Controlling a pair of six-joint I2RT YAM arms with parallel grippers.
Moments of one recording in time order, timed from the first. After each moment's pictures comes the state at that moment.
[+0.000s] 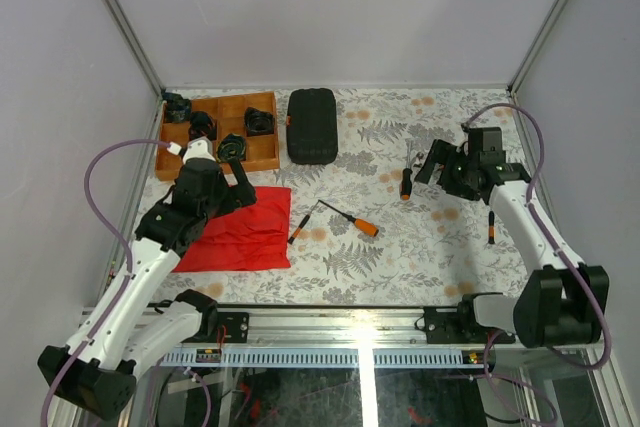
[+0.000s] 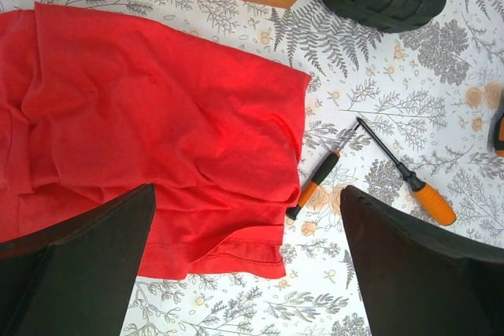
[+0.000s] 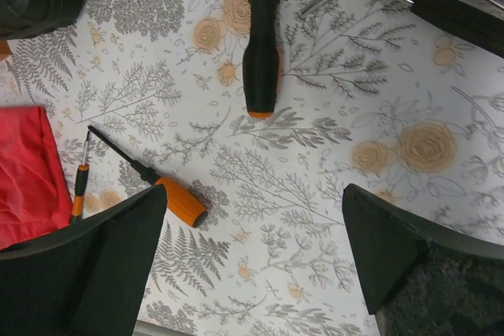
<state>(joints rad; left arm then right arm) -0.36 0.86 0.89 -0.71 -0.22 -0.58 0.07 1.23 0.95 -0.61 -0.20 0.41</state>
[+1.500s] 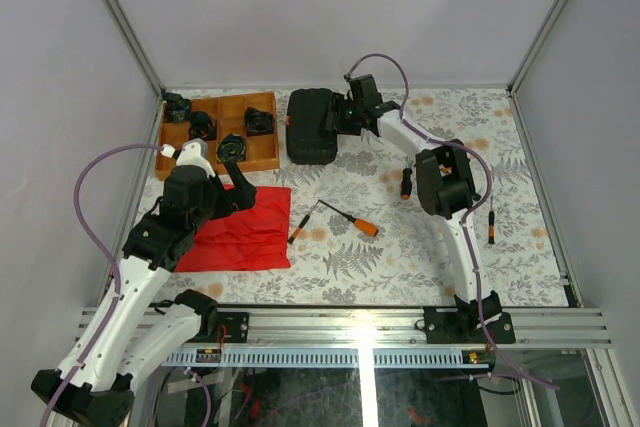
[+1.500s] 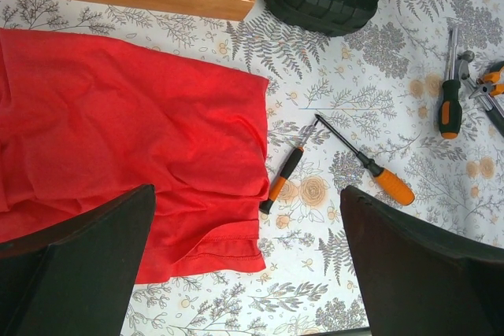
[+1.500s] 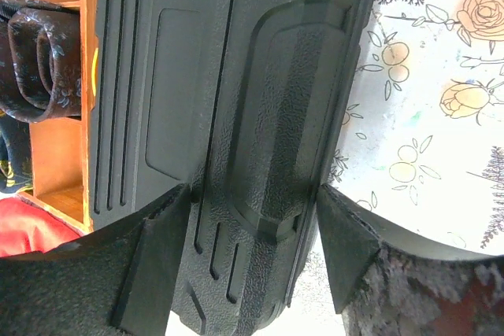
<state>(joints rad) -0.36 0.76 0.88 -0.69 -0.14 -0.55 0.44 2.44 2.05 -0.32 -0.27 0.51</state>
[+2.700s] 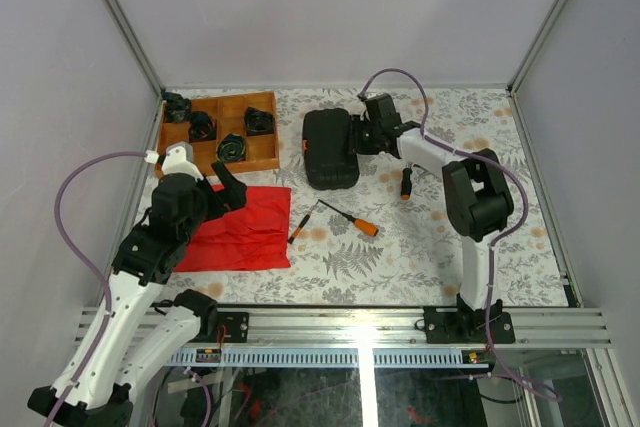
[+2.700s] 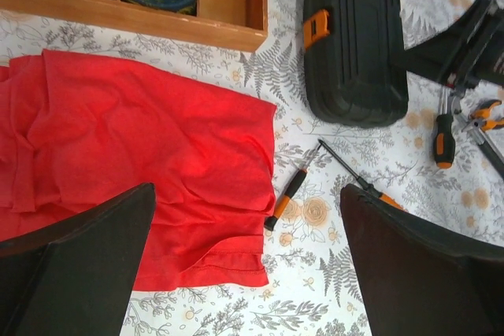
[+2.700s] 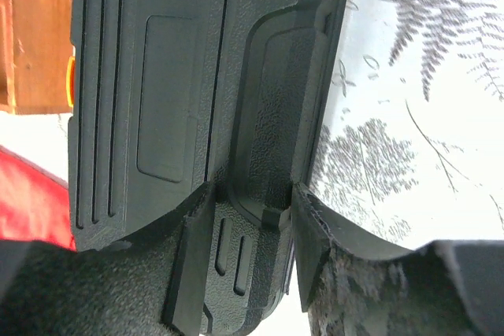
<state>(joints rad) -0.36 0.69 0.87 -0.69 -0.21 -0.56 0.44 2.09 1.53 -0.22 -0.16 0.38</state>
